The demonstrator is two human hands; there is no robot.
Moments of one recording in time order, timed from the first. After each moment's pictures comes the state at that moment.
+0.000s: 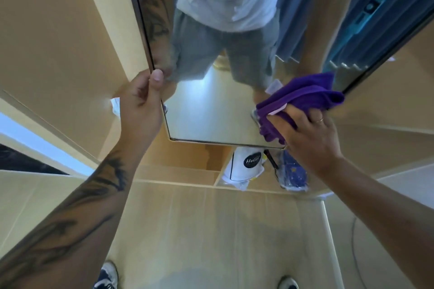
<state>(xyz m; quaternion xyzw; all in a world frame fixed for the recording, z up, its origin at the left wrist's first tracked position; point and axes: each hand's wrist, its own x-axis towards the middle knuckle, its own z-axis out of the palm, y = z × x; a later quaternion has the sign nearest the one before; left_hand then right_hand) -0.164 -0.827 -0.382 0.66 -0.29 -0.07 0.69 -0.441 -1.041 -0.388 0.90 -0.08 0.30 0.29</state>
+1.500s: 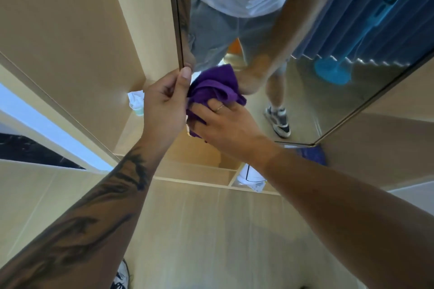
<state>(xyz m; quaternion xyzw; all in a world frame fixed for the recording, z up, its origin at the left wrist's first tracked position) -0.168 -0.816 -0.404 0.65 -0.30 -0.09 0.69 -0.280 -0.929 -0.430 0.93 0.07 0.31 0.20</state>
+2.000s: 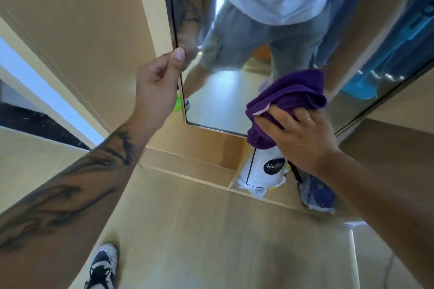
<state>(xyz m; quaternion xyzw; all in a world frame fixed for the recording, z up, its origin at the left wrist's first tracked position) -0.176 -0.819 -0.407 0.68 -0.26 -0.04 0.69 -0.401 -1.034 -0.443 0.90 0.06 0.30 0.32</state>
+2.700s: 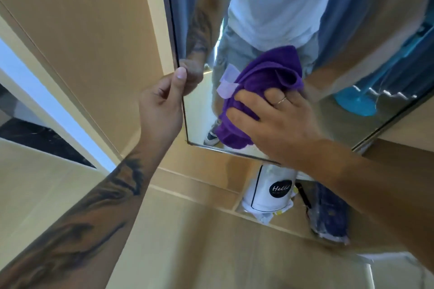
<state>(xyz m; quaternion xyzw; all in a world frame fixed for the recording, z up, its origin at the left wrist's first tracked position) -0.192 -0.827 -0.413 0.67 -0.24 0.04 0.70 -0.342 -0.998 -0.393 0.87 0.11 0.39 0.30</state>
